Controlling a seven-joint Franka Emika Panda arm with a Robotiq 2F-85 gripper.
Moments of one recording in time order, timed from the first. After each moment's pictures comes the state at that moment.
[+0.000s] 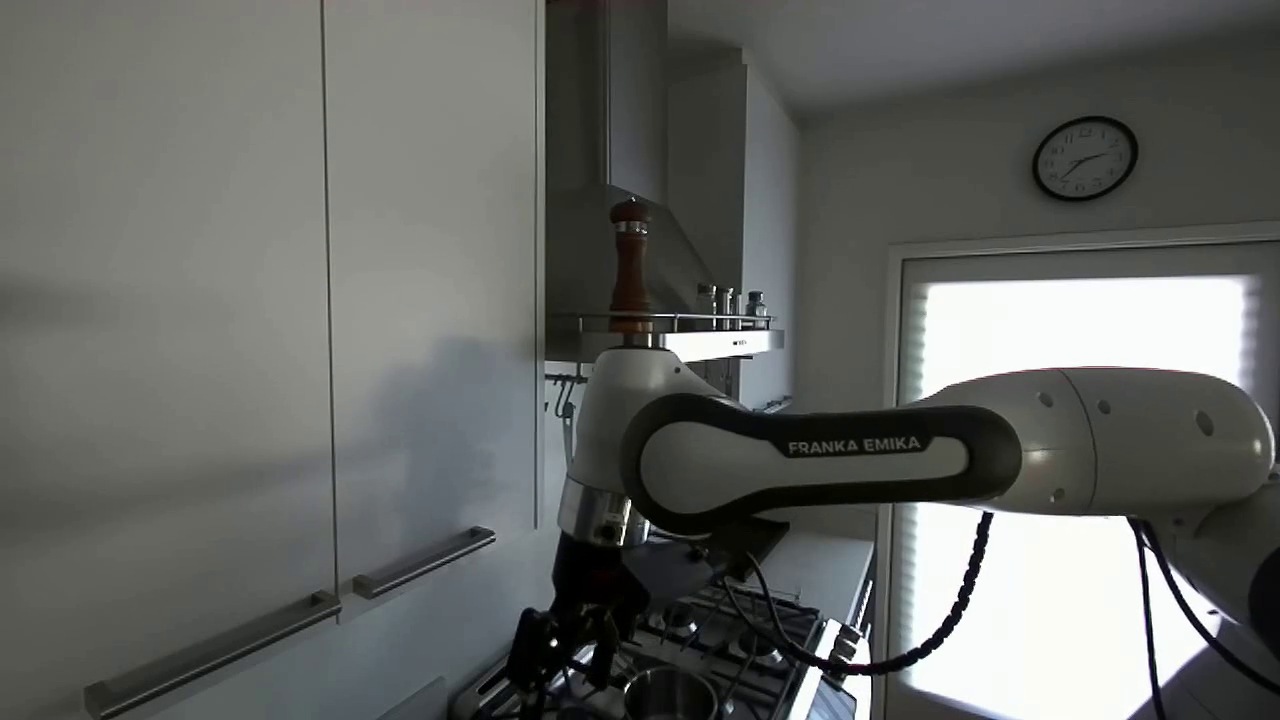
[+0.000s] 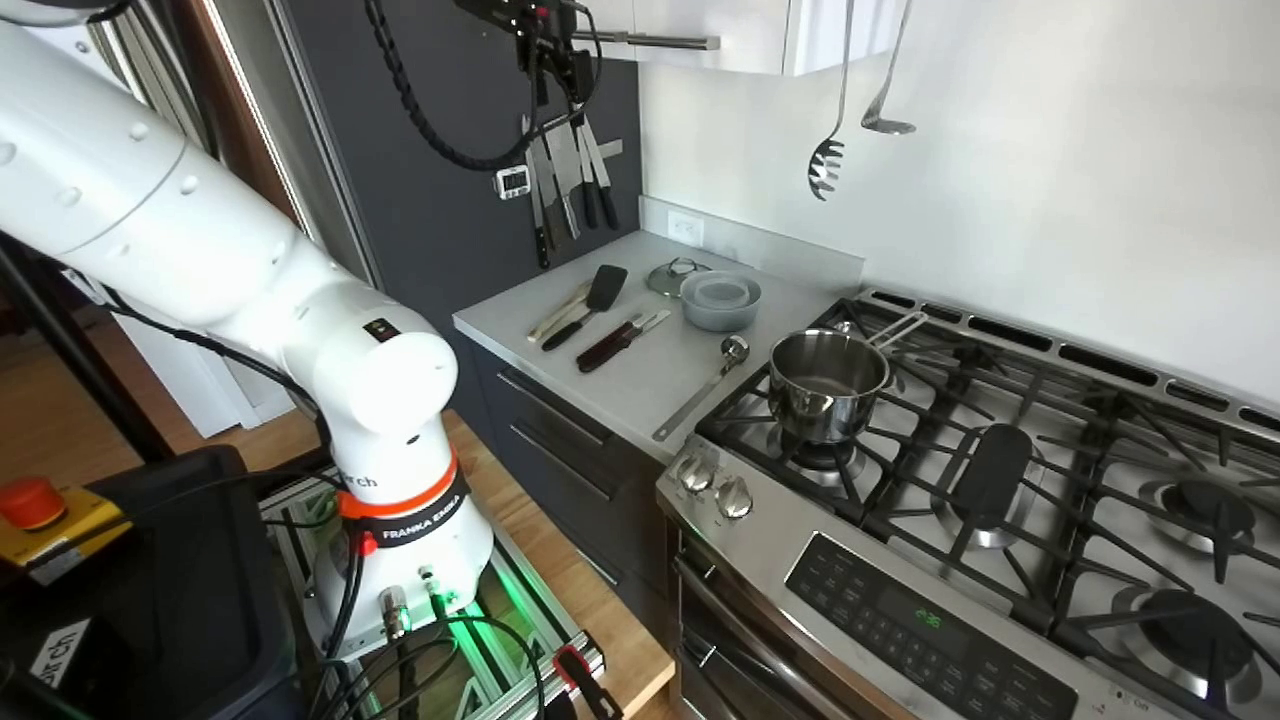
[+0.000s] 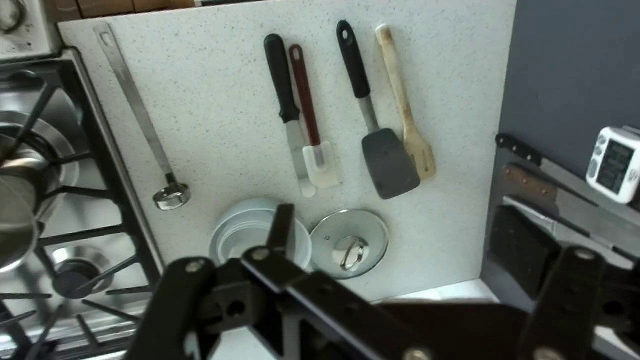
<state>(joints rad) 0.17 -0.52 0.22 -2.16 0.22 1.84 0.31</state>
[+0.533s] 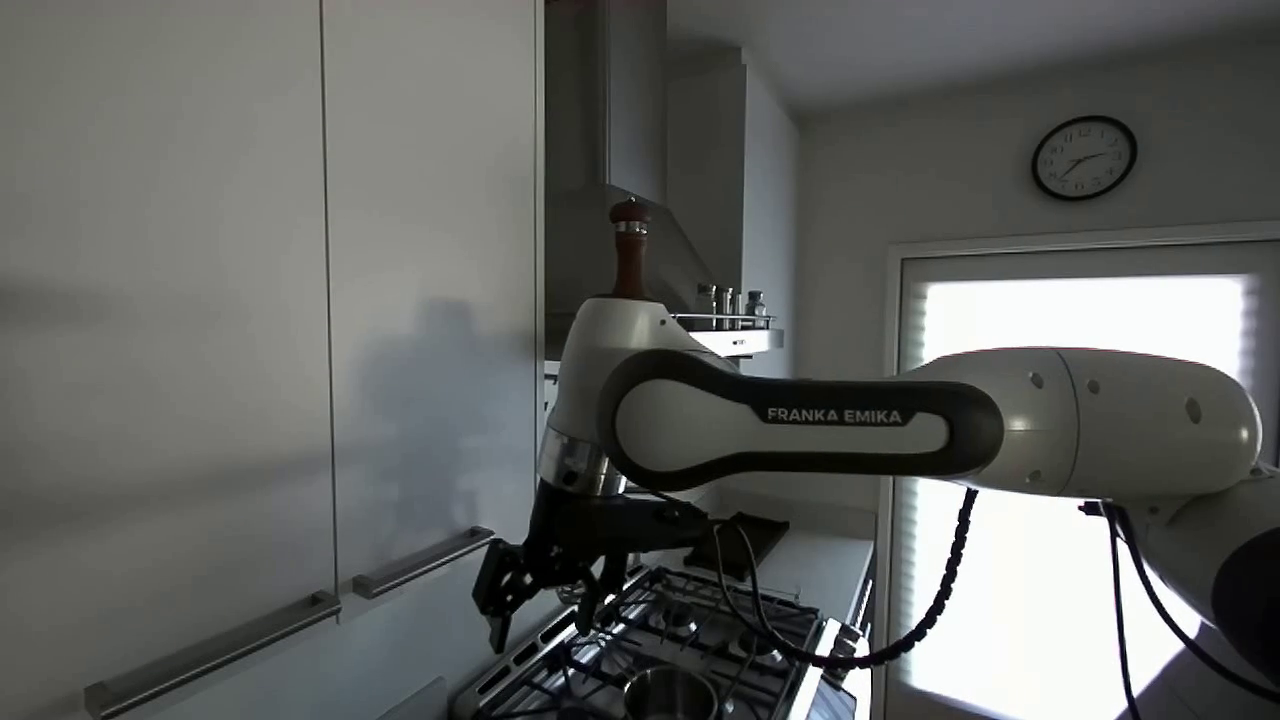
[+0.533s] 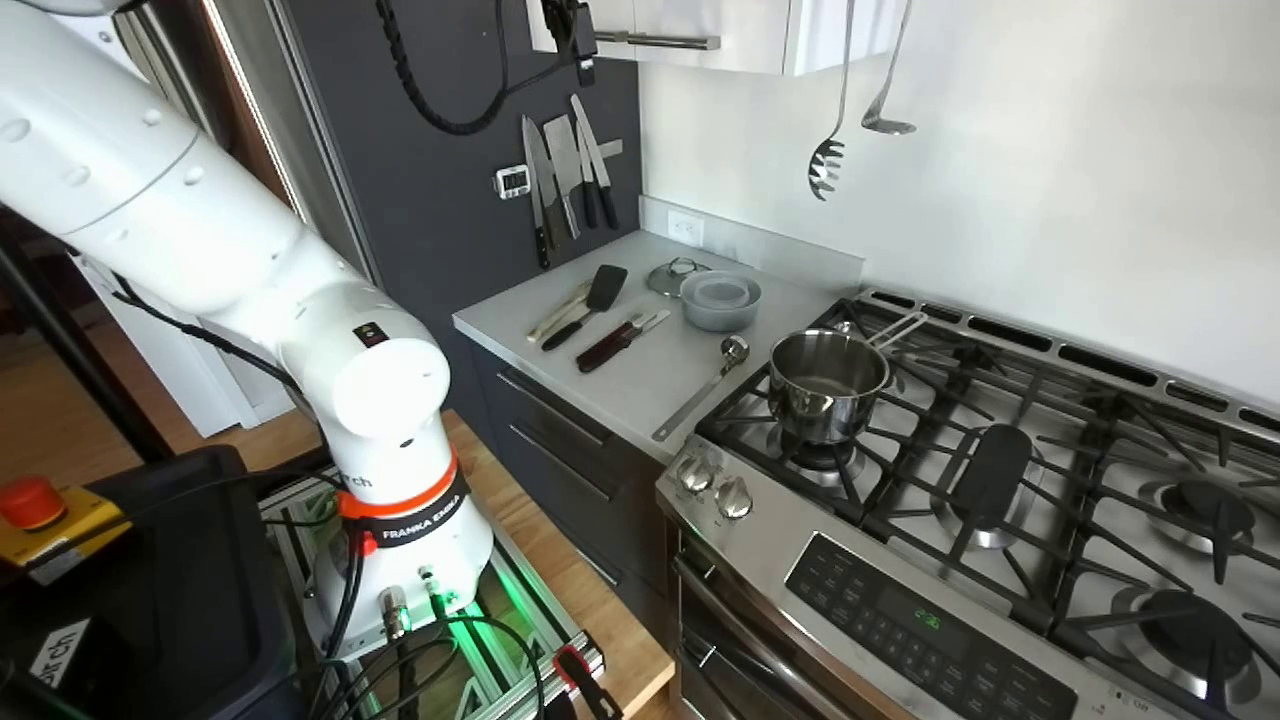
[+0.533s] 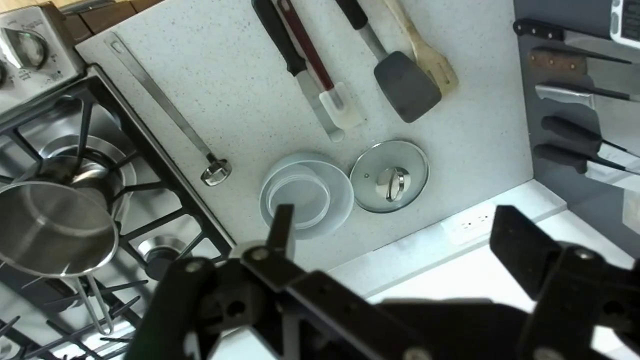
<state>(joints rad) 0.08 -0.46 0.29 -2.00 0.15 1.82 0.63</state>
